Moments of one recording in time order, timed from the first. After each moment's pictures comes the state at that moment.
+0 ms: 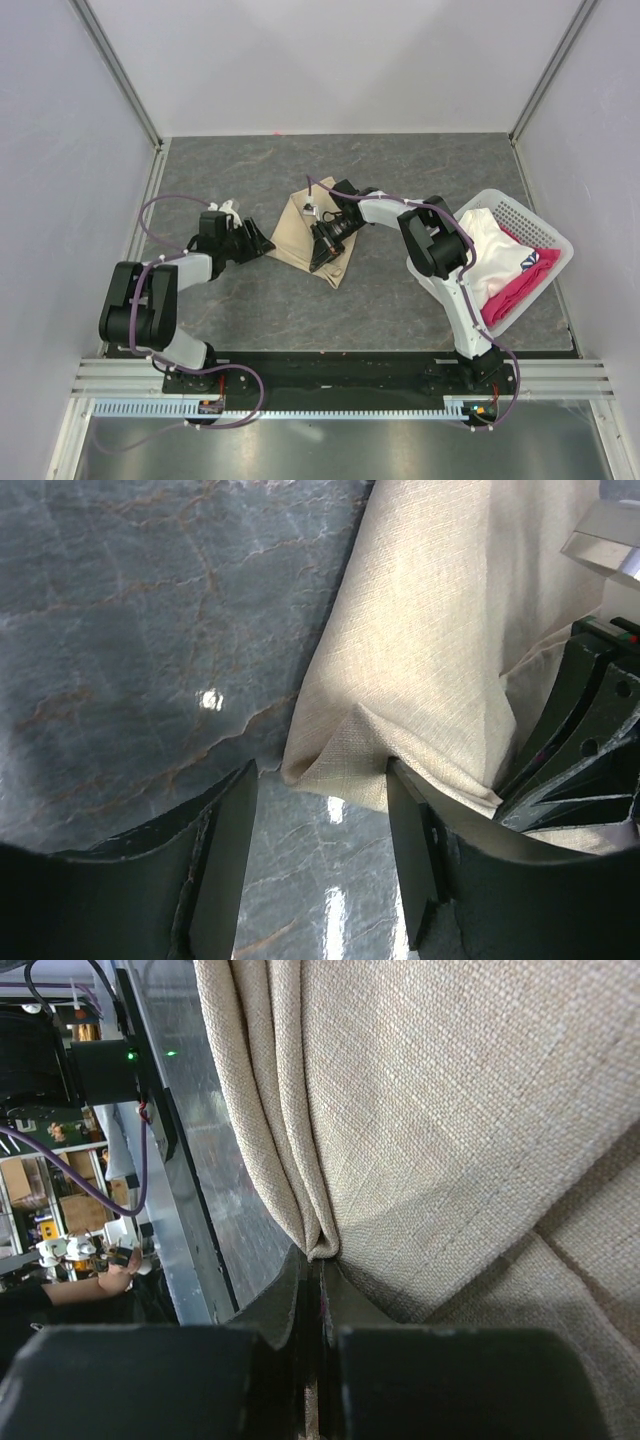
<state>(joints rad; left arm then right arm) -0.10 1.52 0.57 0.22 0.36 -0.50 0.57 2.38 1.70 -0.65 -1.02 0.01</state>
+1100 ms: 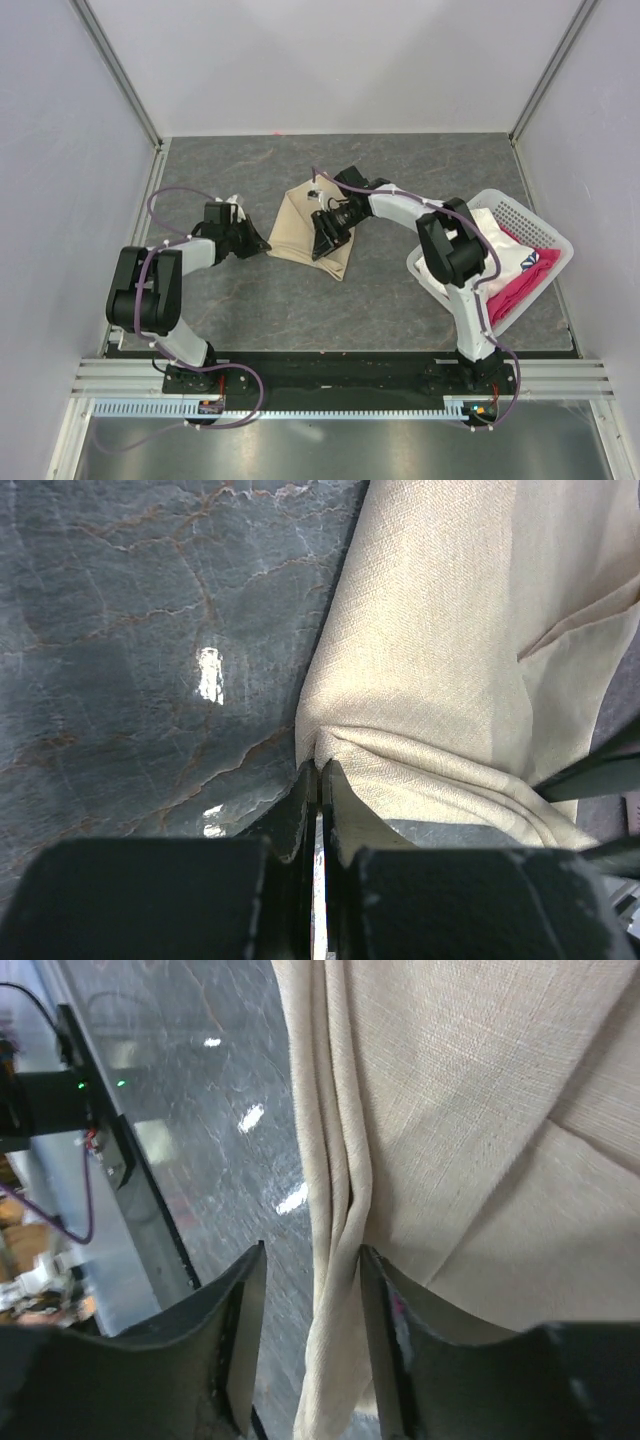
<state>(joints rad) -0.10 1.63 0.70 0.09 0.37 -0.50 0.56 2.24 1.66 -0.64 -0.86 0.03</state>
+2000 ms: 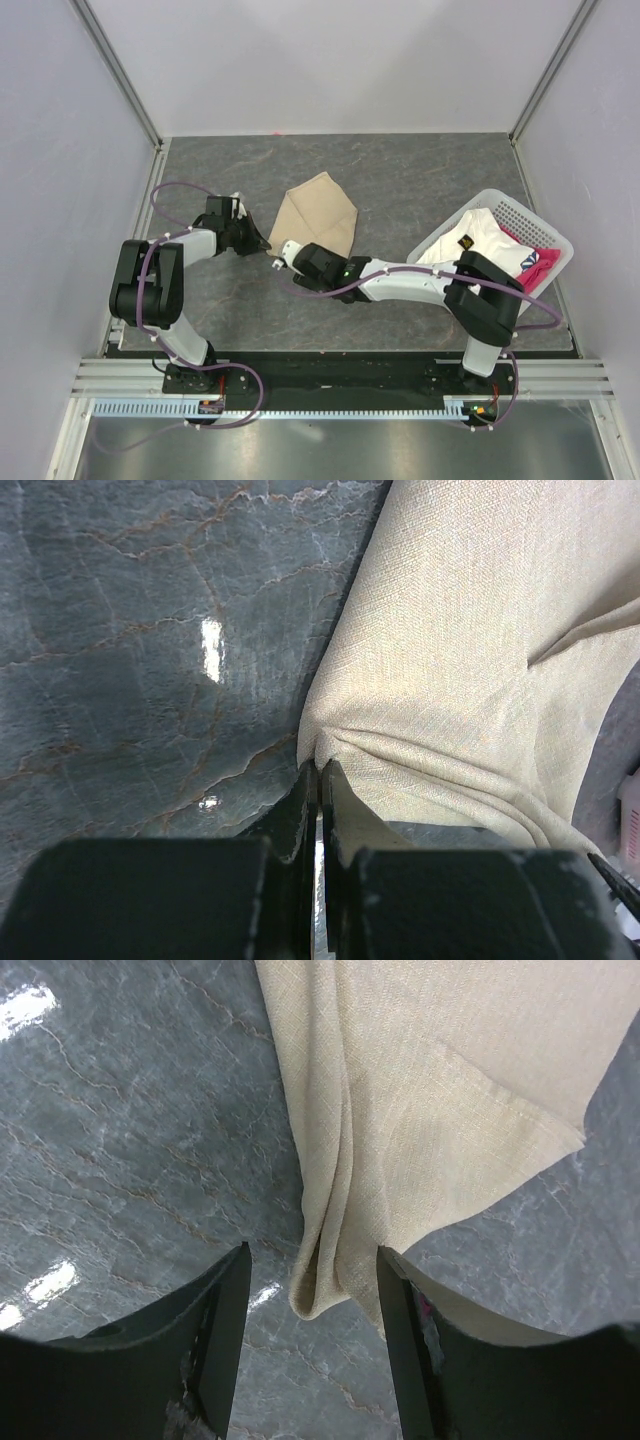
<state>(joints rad) -0.10 1.68 0.81 -0.05 0.37 -0.50 1.07 1.77 1.12 -0.26 0.40 -0.21</state>
